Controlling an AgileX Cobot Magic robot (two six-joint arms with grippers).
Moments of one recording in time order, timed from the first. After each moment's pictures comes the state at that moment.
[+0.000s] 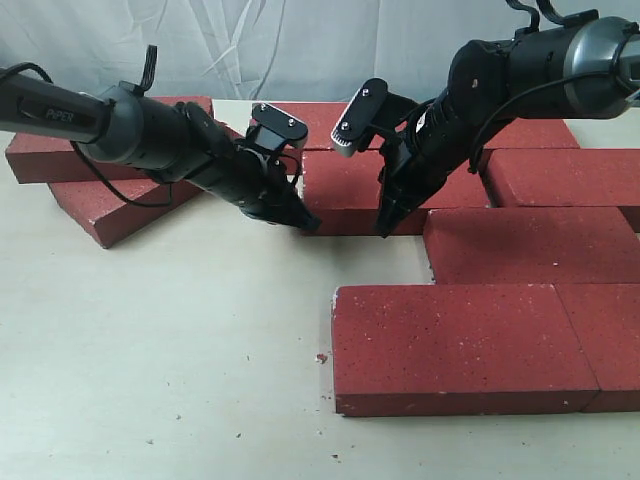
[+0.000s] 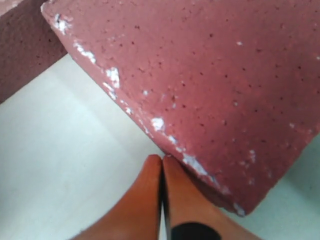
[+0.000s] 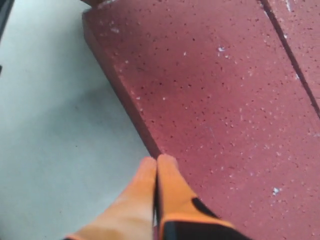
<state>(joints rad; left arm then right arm) -0.48 2.19 -1.36 -0.86 0.30 1.00 0.43 1.94 -1.29 0.17 0.54 -0.81</state>
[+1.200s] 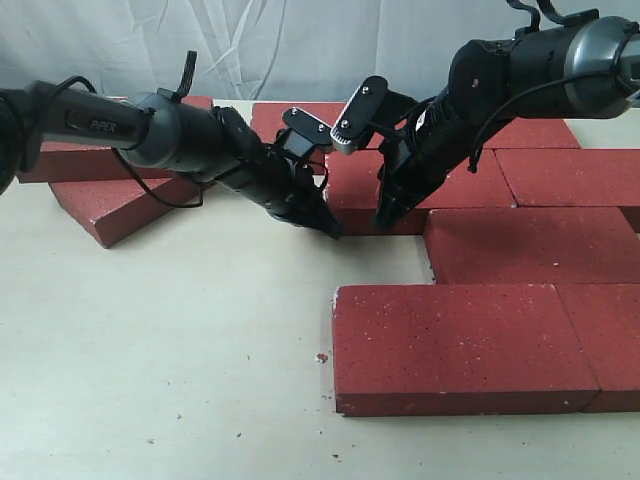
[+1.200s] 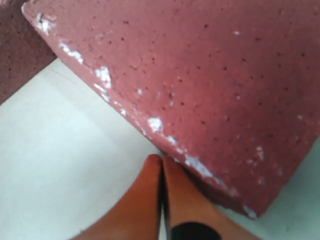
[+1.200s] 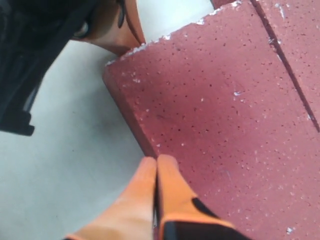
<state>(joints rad) -0.53 2.26 -1.47 -0.78 0.33 0.93 0.43 1.94 -1.29 0.17 0.53 -0.81</state>
